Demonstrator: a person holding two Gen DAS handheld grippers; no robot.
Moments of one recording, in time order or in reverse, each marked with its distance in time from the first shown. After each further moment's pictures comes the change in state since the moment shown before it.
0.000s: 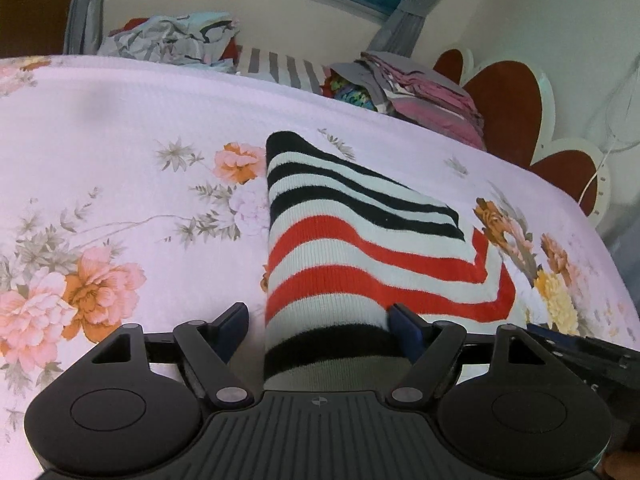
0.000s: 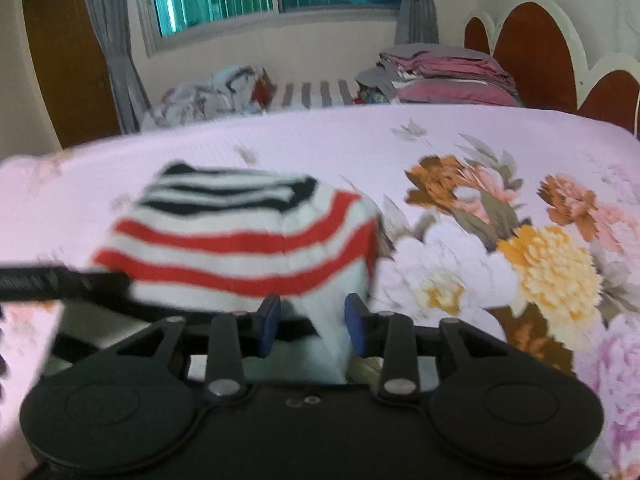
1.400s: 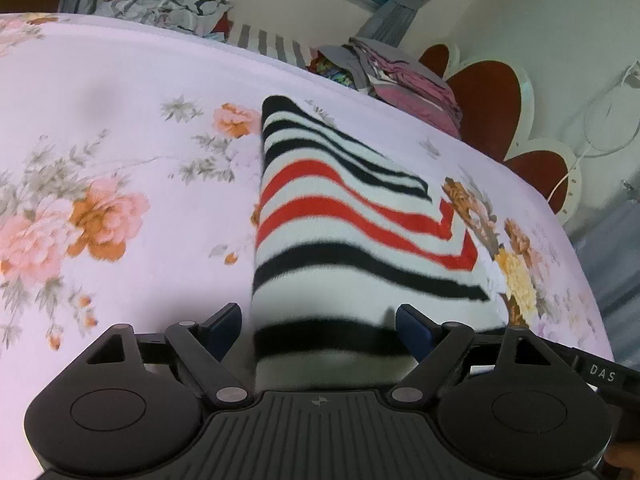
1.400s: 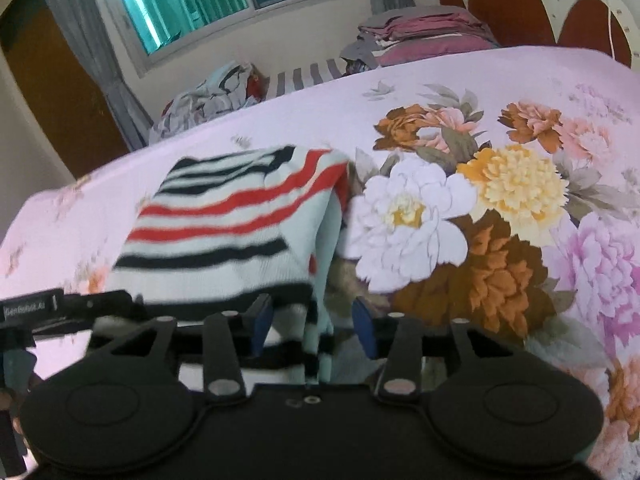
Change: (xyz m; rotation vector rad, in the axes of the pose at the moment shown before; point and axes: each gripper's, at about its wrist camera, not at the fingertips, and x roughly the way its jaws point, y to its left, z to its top) left arm -0.030 0.013 -0.029 -0.081 0.059 -0.109; right arm -0.050 -0.043 -0.025 0.201 0.040 0.112
